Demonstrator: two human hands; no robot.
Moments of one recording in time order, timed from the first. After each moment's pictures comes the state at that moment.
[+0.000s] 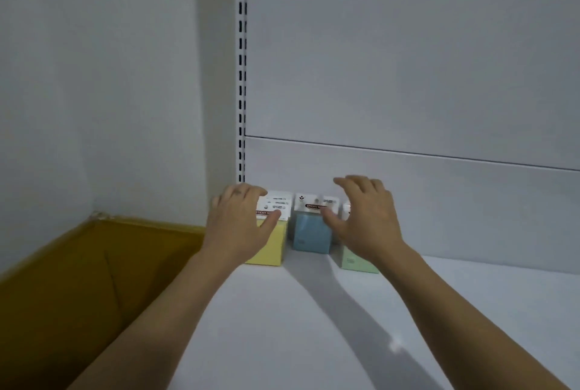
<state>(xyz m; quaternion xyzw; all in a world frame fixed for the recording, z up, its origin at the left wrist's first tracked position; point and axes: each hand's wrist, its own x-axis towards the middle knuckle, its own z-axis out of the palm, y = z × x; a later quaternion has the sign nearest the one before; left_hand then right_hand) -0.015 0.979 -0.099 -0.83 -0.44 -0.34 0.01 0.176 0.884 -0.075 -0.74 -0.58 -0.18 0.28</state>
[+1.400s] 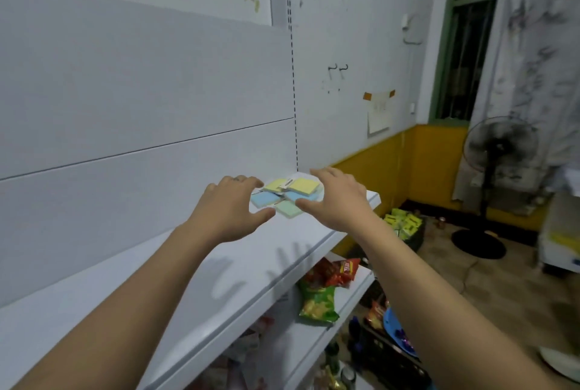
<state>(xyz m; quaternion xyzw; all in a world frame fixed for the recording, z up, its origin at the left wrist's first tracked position) 0.388 0.542 -0.030 -0.98 0.02 -0.20 -0.03 0.444 0.352 -0.042 -0.95 -0.17 -0.15 0.21</state>
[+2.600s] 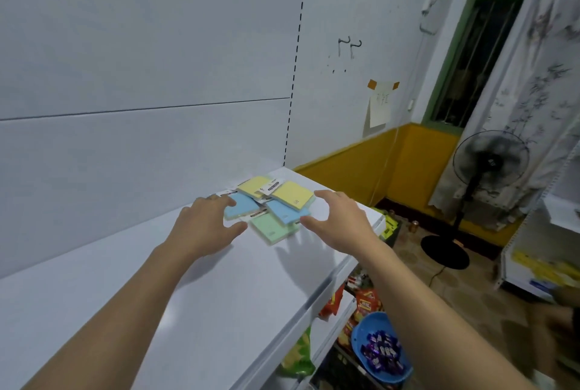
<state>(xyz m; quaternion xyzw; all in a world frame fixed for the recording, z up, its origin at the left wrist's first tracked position) 0.586 0.596 -0.126 -0.97 -0.07 -0.13 -0.17 0.624 0.362 -0.094 -0.97 -0.13 -0.06 0.21</state>
